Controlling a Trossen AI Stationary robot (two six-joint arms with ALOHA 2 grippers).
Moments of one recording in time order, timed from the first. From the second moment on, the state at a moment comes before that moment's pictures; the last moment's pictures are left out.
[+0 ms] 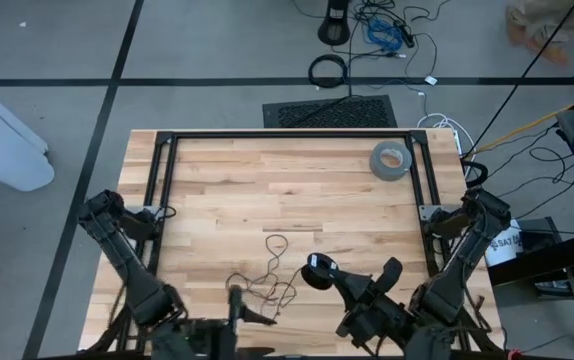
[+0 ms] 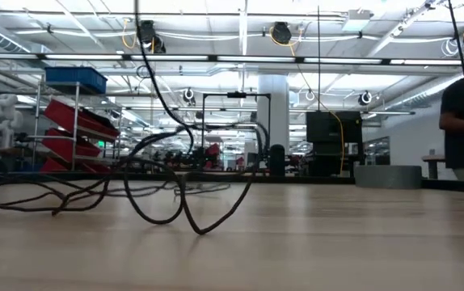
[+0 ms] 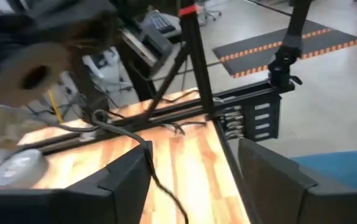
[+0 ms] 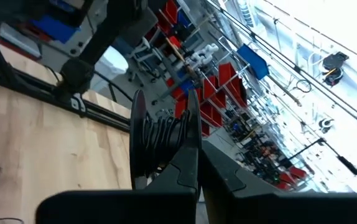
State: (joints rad) left arm -0.87 1.75 1.65 -0.22 -0.80 0.00; right arm 0.90 1.74 1.64 -0.02 1.57 -0.65
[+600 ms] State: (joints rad) left arm -0.97 1.74 1.65 -0.22 -1.32 0.20; right arm 0.95 1.70 1.64 -0.03 1.57 -0.52
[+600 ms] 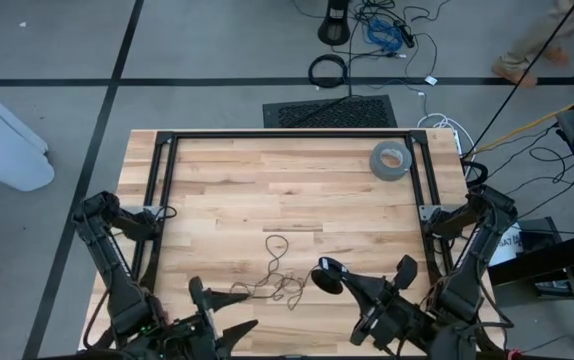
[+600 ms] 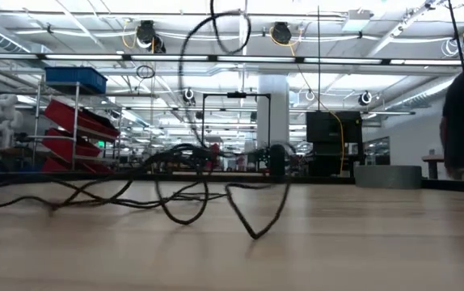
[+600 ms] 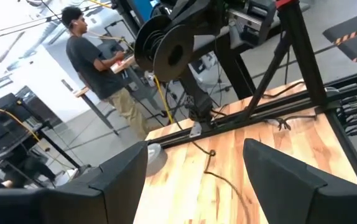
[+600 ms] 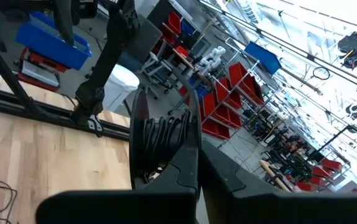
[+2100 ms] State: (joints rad) left arm -0.83 1.78 1.65 -0.01 -0.92 0.53; right arm 0.84 1.70 1.64 -0.19 1.06 -0.38
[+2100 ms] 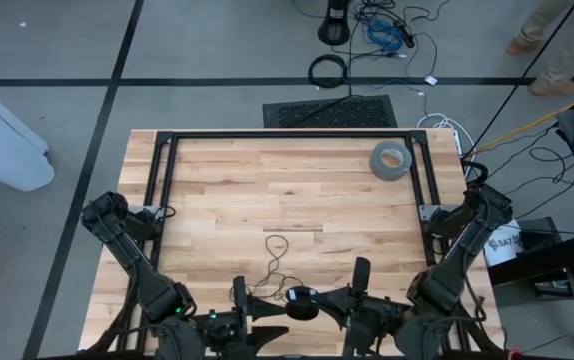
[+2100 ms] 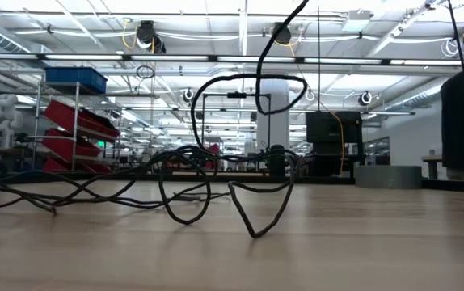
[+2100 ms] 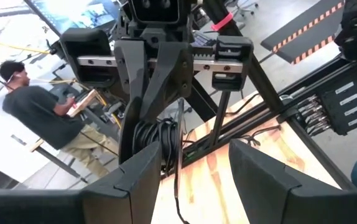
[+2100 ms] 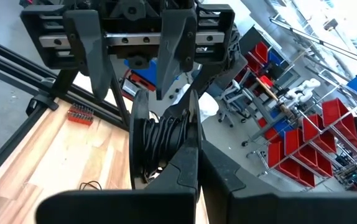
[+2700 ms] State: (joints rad) left arm -0.80 1.78 1.63 -0.01 -0.93 0.50; right arm 0.84 1.70 1.64 -0.20 1.06 -0.38
